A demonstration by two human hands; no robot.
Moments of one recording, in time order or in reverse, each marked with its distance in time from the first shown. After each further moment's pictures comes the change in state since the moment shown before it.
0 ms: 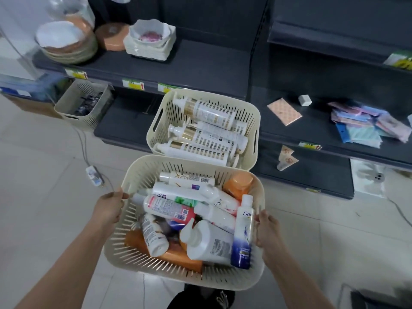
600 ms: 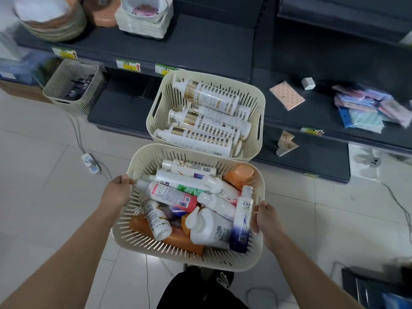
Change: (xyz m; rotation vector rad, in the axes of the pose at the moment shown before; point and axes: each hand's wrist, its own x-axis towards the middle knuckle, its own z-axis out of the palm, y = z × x) left_hand 0.010 0.004 0.010 0.248 -0.001 0.057; right_hand 0.028 0.023 0.013 -0.268 0.016 0.011
